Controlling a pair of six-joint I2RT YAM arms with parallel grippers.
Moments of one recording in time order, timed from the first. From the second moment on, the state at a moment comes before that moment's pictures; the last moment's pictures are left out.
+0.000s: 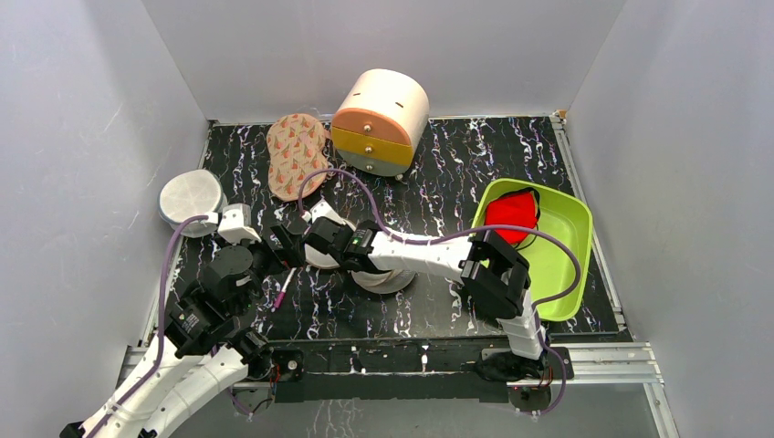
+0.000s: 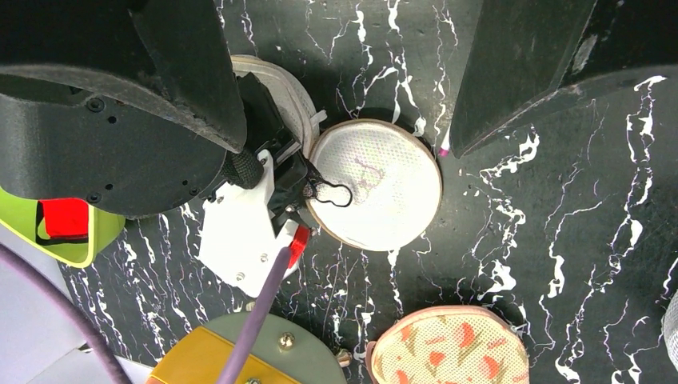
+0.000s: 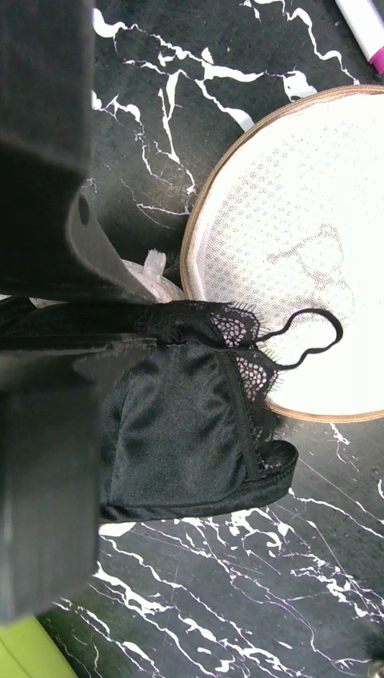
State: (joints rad) left arm -0.70 0.44 0.71 -0.63 -0.49 -0.54; right arm 1.15 2.02 1.60 -0.60 0.47 0.22
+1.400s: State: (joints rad) left arm -0.70 1.00 0.46 -0.11 0.18 -0.73; right arm 1.10 1.19 1.05 0.18 0.36 0.41
